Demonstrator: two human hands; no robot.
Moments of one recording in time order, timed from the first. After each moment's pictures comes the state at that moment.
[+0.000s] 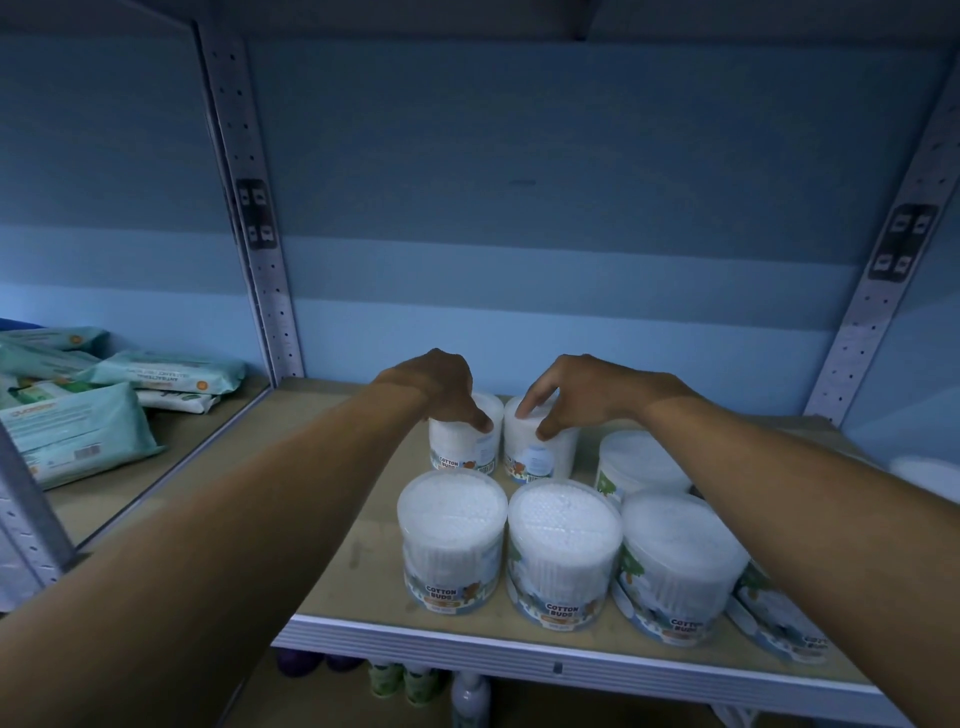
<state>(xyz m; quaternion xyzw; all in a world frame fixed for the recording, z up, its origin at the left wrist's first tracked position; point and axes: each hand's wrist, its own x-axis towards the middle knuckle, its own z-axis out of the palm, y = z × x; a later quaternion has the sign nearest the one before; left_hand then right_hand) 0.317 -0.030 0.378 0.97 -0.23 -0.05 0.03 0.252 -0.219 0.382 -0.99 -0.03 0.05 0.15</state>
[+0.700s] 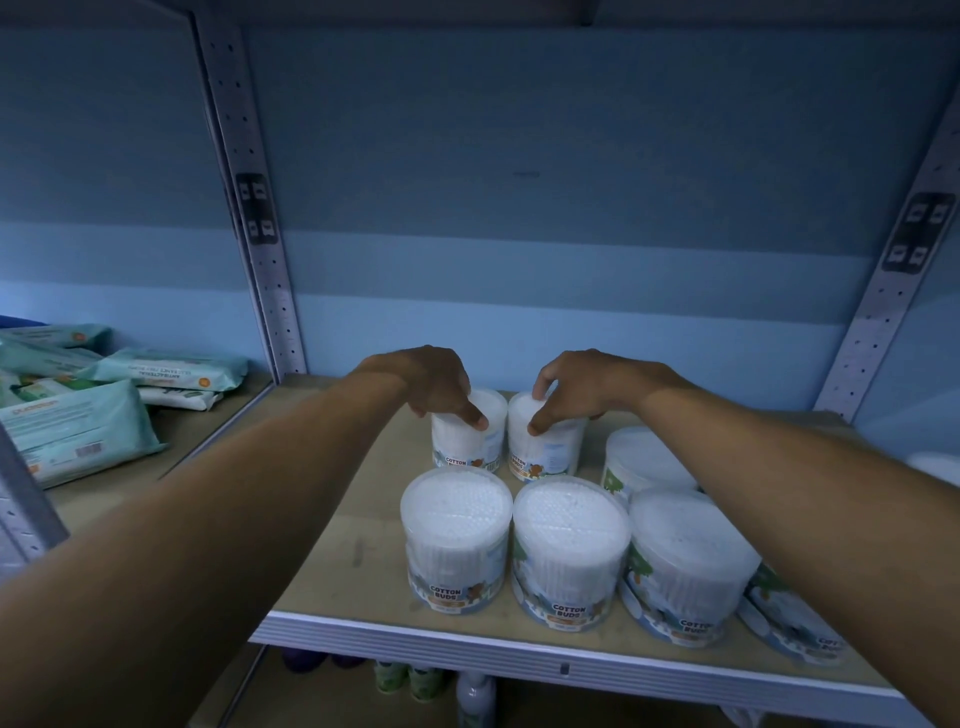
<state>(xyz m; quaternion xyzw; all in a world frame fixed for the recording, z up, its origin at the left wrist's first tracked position) 0.327 -0.020 0.383 0.96 -0.23 -0.12 0.07 0.261 -0.212 0.383 -0.99 0.04 0.07 0.10</state>
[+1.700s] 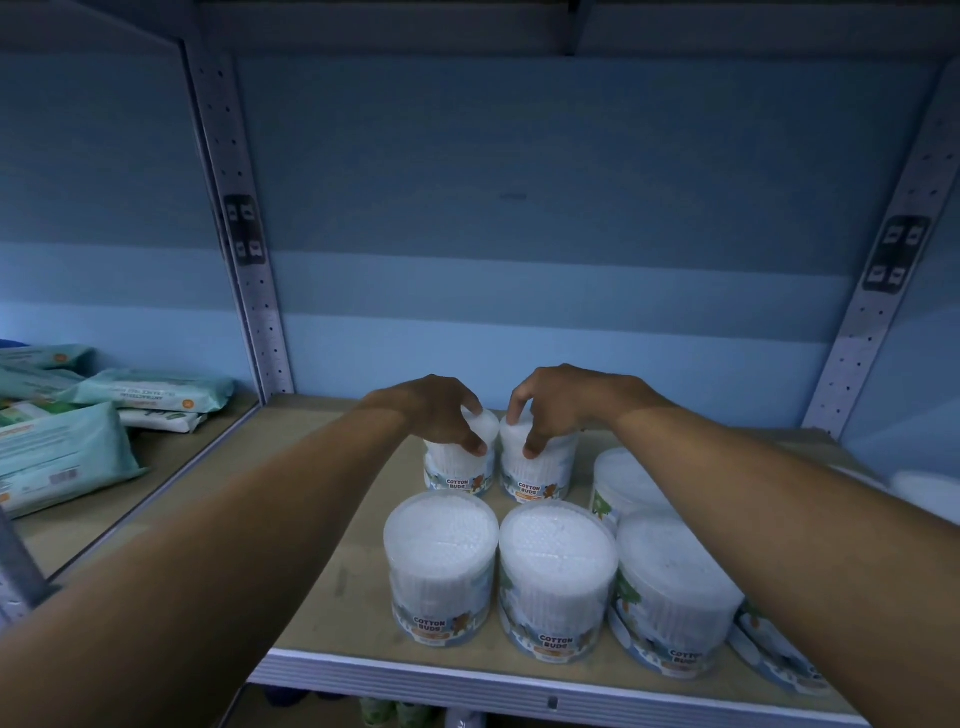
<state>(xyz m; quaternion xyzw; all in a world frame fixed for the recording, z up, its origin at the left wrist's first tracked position) 0.329 -0.034 0.369 0.96 -0.28 -0.08 0.07 0.273 -0.209 0.386 -1.00 -0.01 0.07 0.06</state>
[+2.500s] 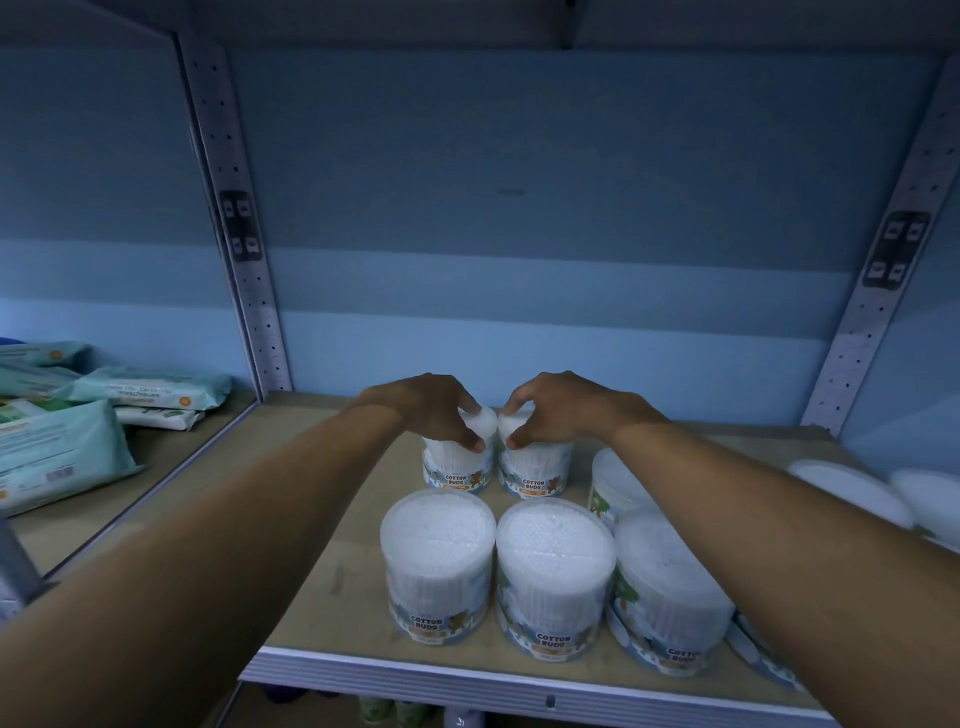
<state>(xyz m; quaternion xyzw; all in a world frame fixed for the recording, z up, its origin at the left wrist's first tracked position) 0.322 -0.033 0.373 0.96 -0.27 -0.09 0.06 0.275 -0.213 0.367 -0.99 0.00 0.03 0.11</state>
